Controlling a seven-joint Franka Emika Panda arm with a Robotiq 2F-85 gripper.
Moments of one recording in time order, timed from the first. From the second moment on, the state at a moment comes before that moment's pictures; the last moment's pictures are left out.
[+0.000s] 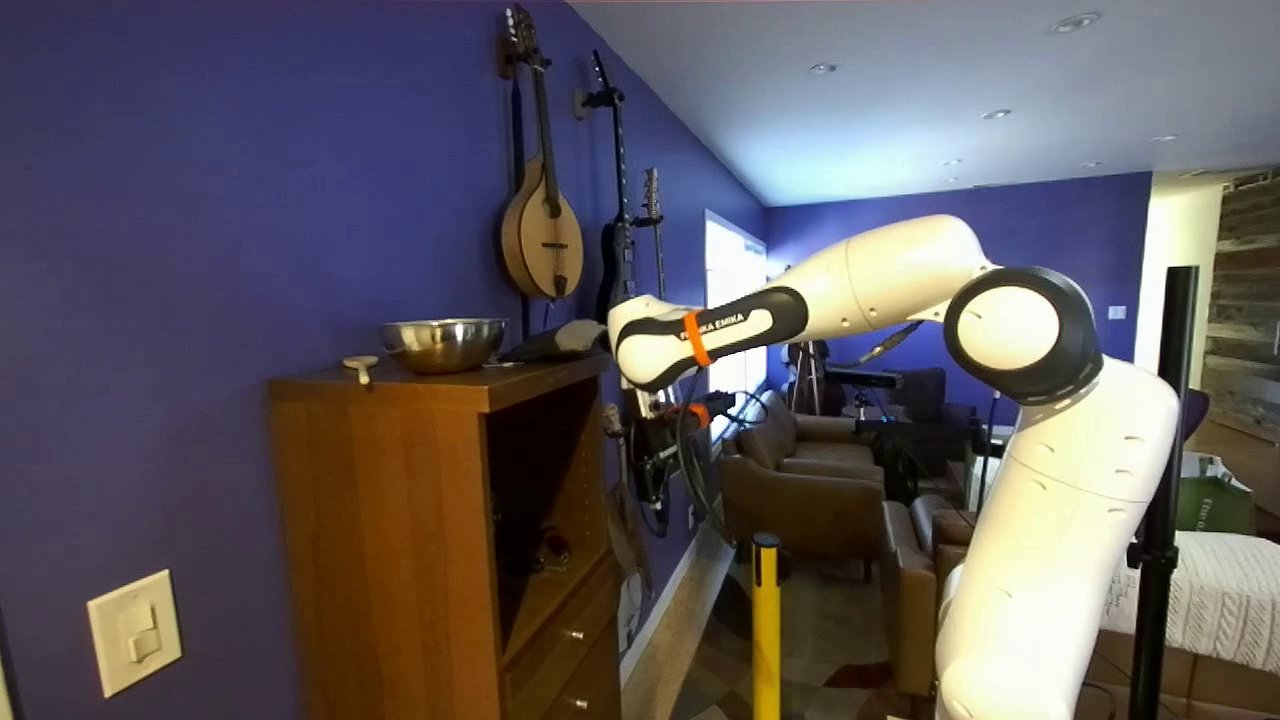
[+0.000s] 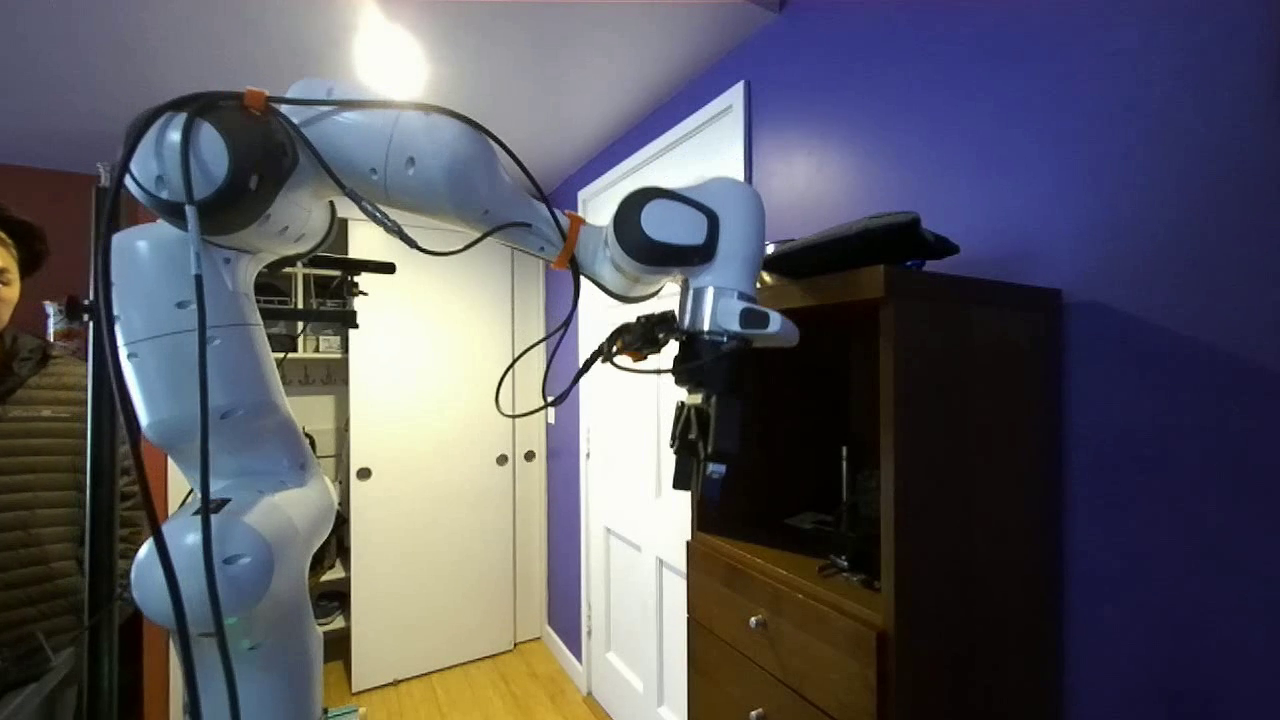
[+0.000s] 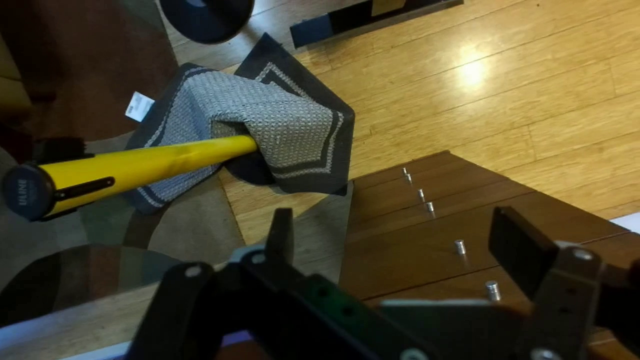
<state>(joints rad) -0.15 -0.26 -0.12 -2.10 -0.16 1.68 0.05</state>
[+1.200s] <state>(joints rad) -0.10 -0.12 -0.15 -2.42 0.16 2.14 -0.11</state>
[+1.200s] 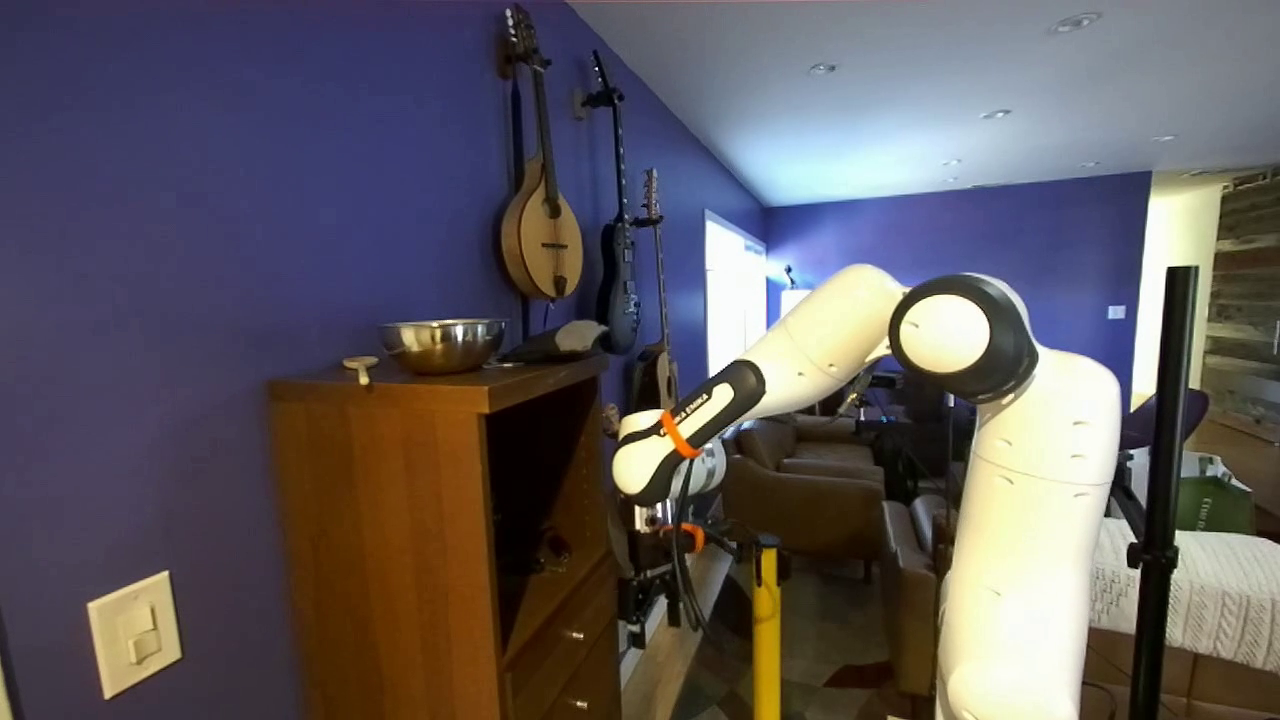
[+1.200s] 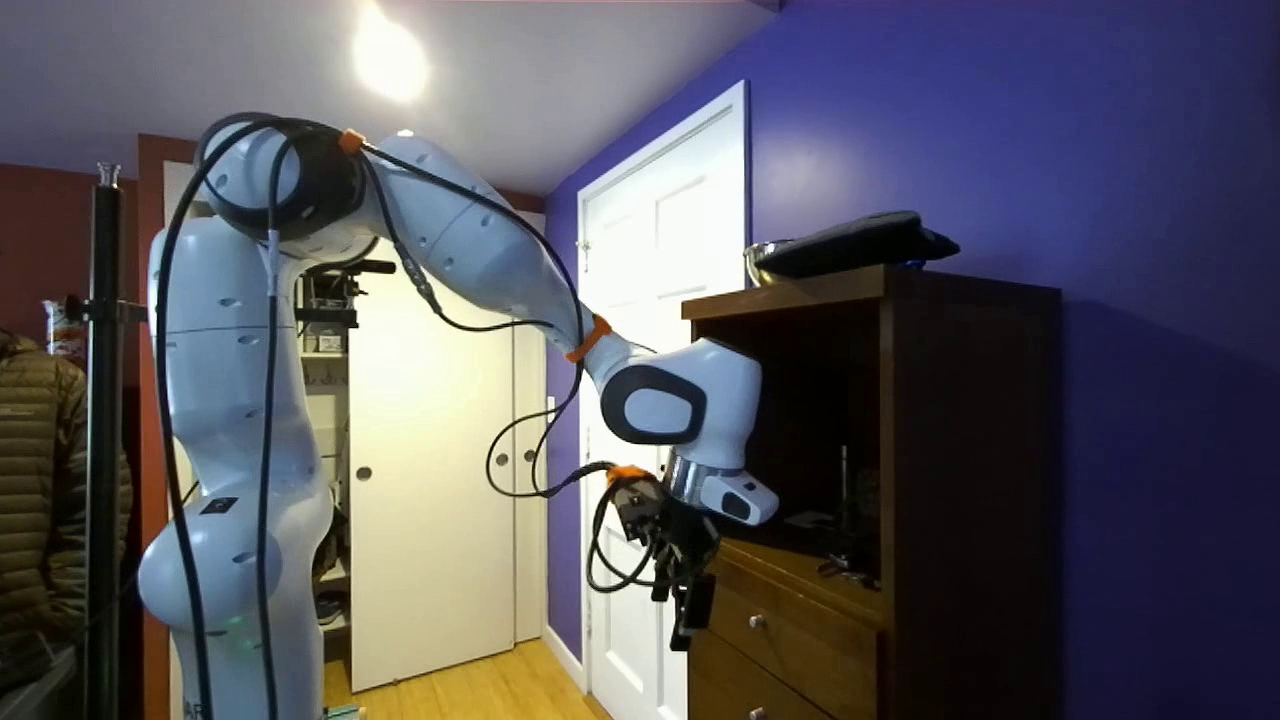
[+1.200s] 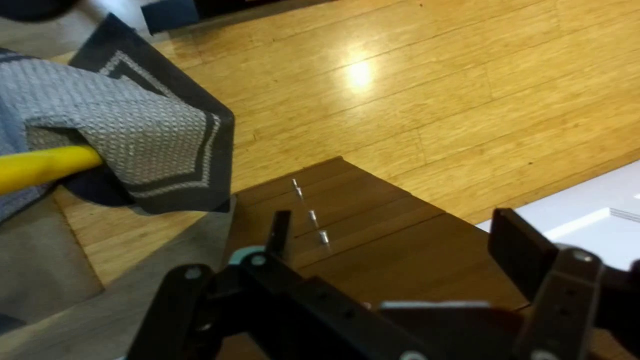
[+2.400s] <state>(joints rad) -0.04 0.08 -0.07 -2.40 0.12 2.75 -0.31</state>
